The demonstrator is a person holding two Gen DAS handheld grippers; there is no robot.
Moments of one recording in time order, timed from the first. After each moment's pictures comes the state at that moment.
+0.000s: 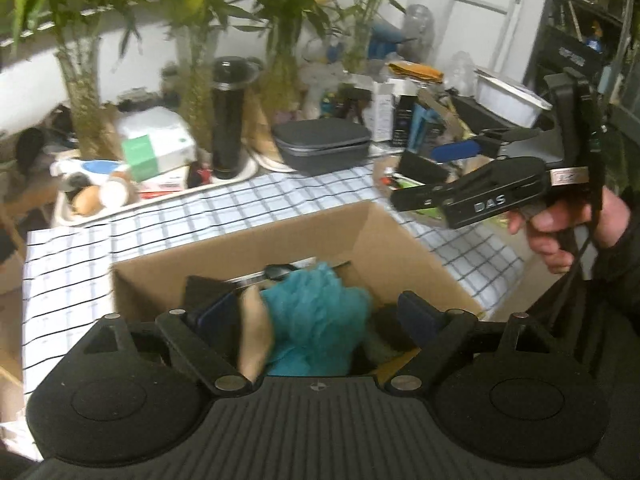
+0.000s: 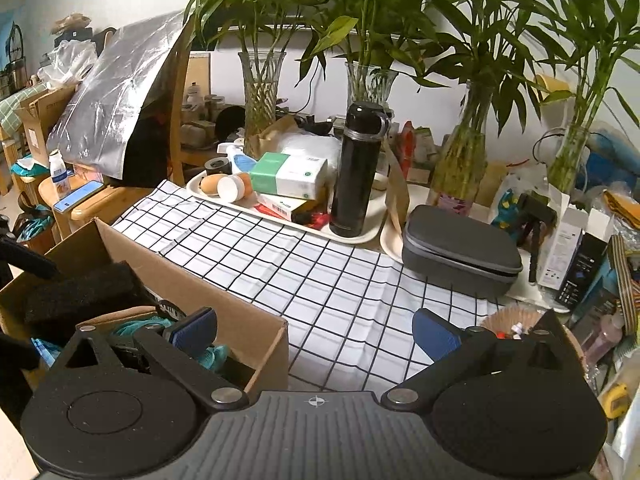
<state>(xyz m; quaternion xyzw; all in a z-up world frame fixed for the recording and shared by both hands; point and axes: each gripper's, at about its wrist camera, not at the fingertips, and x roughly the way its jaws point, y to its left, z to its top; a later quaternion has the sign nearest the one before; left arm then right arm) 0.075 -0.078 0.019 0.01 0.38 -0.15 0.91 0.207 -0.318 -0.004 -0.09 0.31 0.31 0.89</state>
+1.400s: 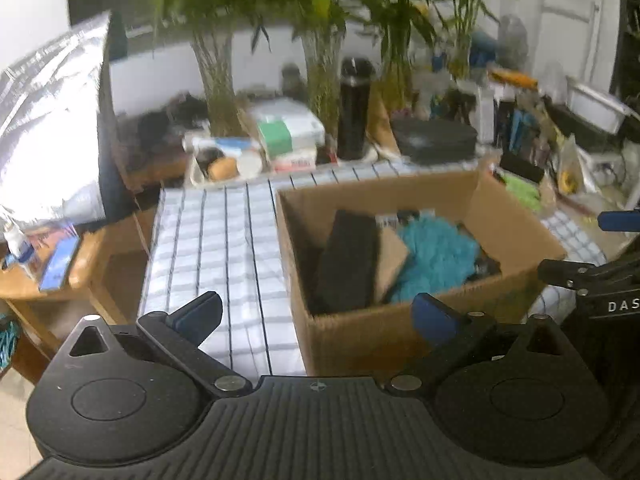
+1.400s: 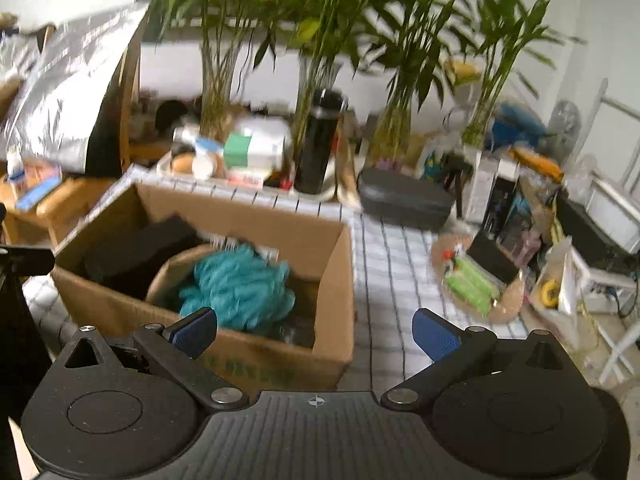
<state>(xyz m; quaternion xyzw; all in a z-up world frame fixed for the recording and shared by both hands) 0.004 -0.034 0.020 0.03 0.38 0.01 0.92 0.041 -0.265 0.008 -0.09 0.34 0.15 0.92</state>
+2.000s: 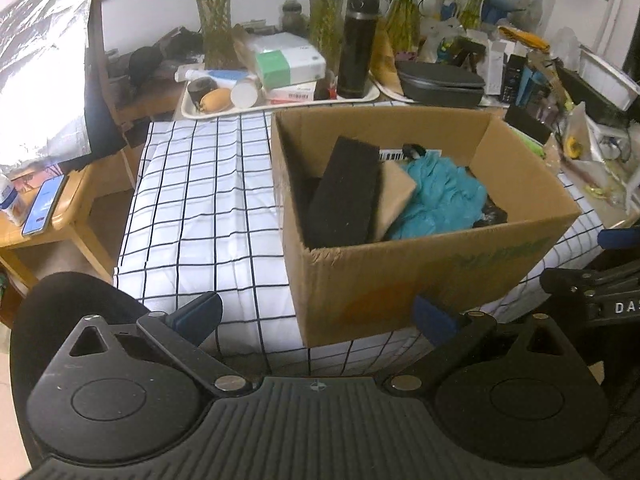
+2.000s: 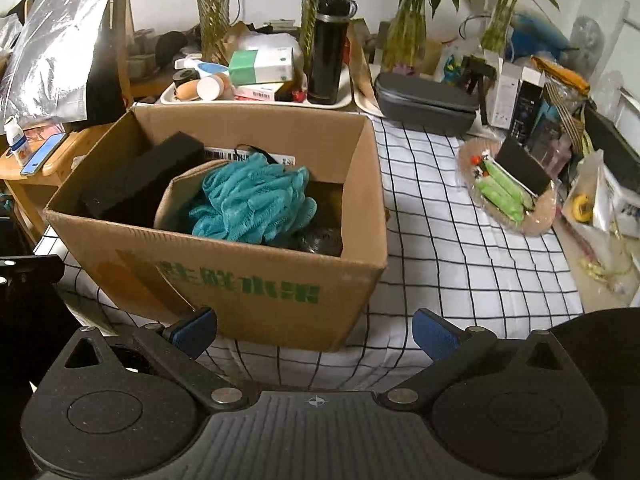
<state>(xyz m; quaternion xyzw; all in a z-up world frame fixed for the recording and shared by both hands) 0.011 -0.026 -0.004 0.00 0.46 0.01 0.89 0.048 -0.264 -0.021 -0.06 0.46 0.16 0.87</state>
